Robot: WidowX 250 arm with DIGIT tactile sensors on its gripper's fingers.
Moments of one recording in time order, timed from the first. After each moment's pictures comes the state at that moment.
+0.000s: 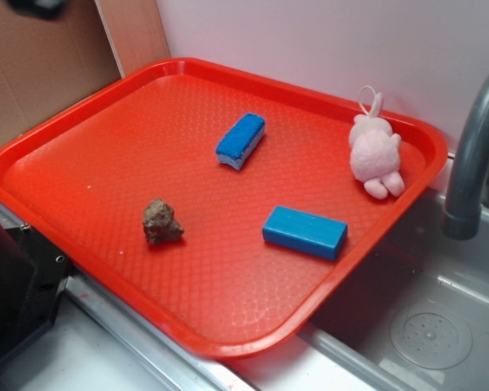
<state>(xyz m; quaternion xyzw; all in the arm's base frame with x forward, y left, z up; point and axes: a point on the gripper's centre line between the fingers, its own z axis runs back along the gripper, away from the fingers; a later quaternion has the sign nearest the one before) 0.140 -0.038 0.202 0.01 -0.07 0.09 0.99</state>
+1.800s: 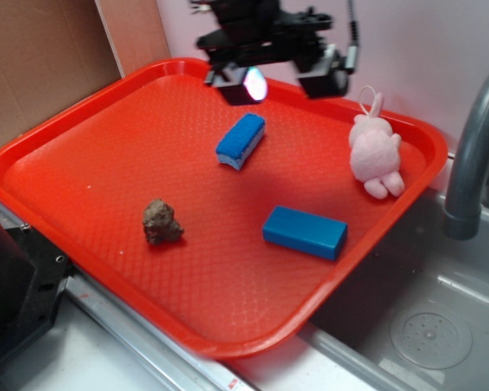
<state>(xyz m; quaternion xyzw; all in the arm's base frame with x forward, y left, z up) 0.290 -0.113 0.096 -0.09 -0.18 0.18 0.96</state>
